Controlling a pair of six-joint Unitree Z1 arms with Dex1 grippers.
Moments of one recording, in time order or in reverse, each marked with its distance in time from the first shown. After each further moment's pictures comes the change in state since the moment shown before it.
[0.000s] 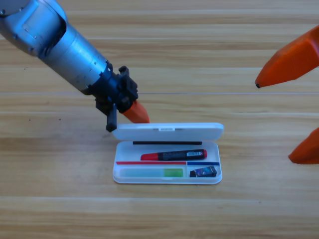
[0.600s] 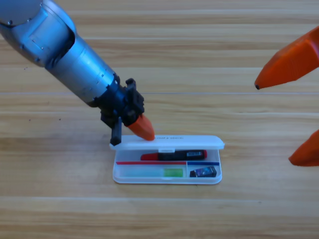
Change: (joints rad) arm 0 -0.059 0.000 0.028 0.001 0.006 -0.022; arm 1 0.005 0.000 0.000 0.000 0.000 0.000
